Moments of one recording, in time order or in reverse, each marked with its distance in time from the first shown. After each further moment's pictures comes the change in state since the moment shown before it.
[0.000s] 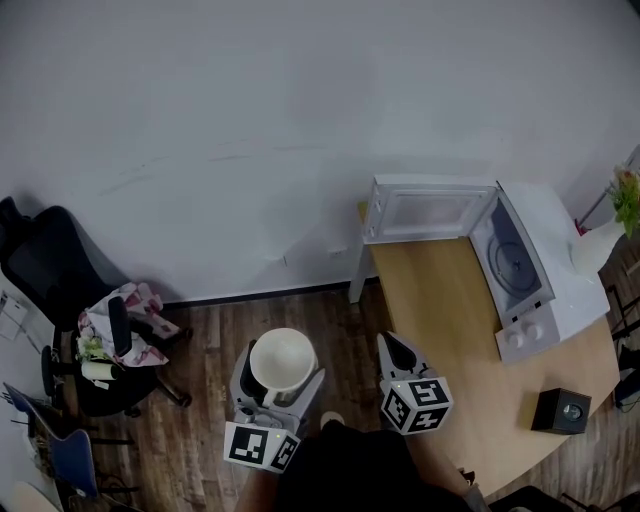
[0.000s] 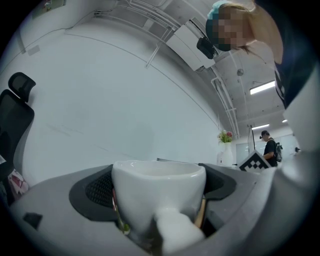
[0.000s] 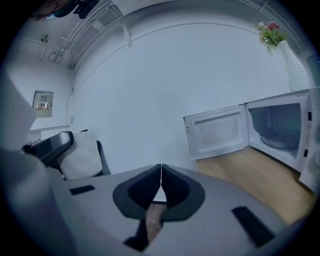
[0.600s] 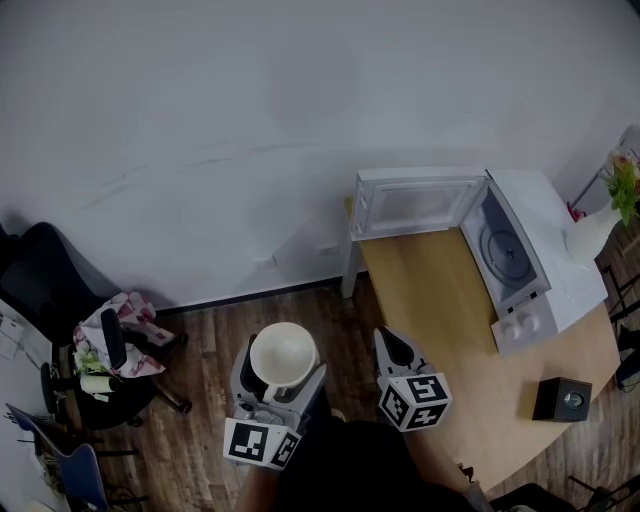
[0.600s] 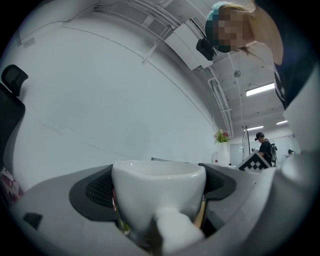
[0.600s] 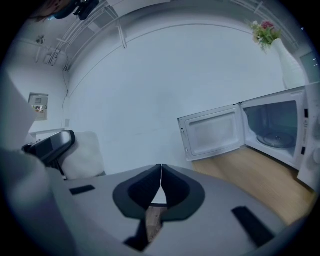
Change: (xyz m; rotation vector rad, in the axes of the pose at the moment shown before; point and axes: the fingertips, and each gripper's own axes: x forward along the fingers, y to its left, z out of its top) left arm 0.030 -0.008 -0.001 -0.002 0.013 -0.065; right arm 0.007 -0.016 0.006 0.032 -0.017 -0.036
